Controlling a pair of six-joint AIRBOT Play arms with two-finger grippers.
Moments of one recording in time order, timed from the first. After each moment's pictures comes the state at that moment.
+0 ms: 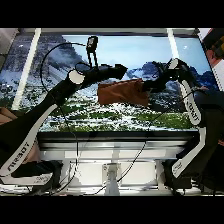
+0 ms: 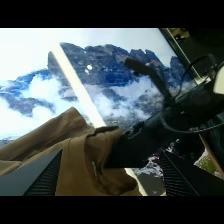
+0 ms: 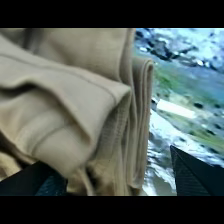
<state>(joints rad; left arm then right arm) -0.54 -1.47 1.31 0.50 -0.39 -0.98 -0.02 -1.96 1.68 -1.16 1.34 1.34</state>
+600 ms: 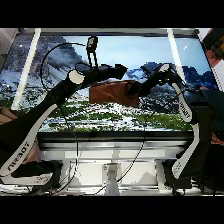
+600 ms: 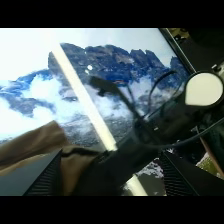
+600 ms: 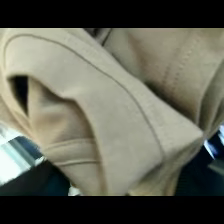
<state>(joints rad) -0.54 -1.47 1.31 0.50 -0.39 -0.98 0.08 -2.06 1.68 -0.89 1.36 1.29</state>
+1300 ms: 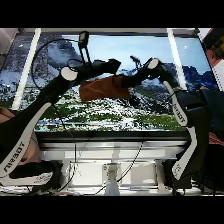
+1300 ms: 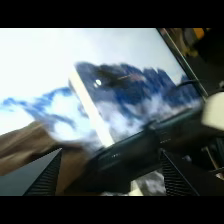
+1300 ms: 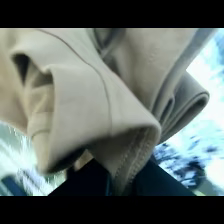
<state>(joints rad) -0.44 -1.43 1.31 0.51 -0.39 -0.98 0.15 -1.98 1.81 -0.89 1.18 1.28</state>
